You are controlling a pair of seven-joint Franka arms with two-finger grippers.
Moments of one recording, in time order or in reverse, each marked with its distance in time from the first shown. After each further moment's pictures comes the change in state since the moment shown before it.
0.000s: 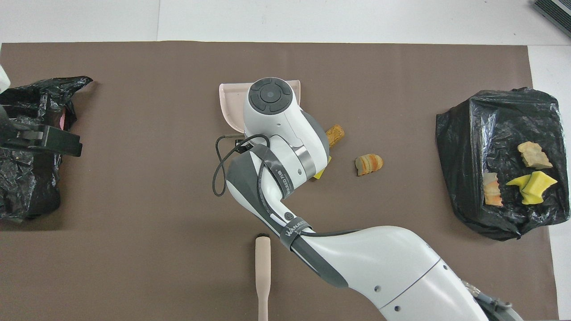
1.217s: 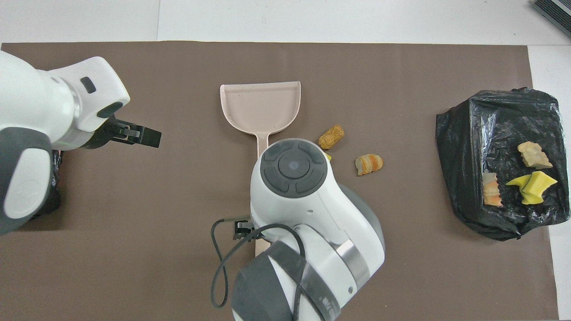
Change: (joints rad) left arm -0.128 0.024 -0.018 -0.287 -0.004 0.420 -0.005; right arm 0.092 -0.610 0.008 -0.578 0.198 -0.174 0.059
